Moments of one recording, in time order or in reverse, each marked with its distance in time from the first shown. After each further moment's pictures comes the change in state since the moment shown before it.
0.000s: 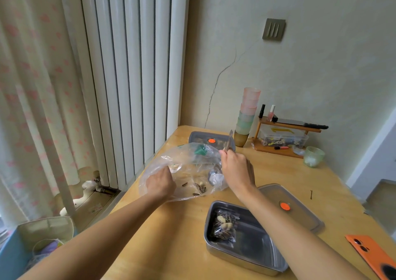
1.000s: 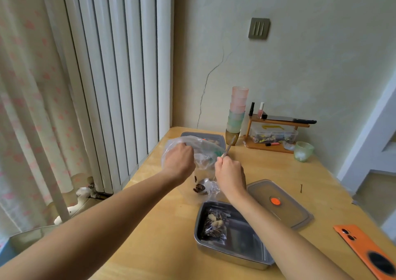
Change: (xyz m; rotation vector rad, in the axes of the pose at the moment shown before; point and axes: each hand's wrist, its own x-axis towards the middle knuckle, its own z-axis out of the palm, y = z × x) left_hand -0.003 0.095 -0.048 0.172 0.189 0.401; right_hand -0.013 0.017 0.017 0.088 -0.027 0.229
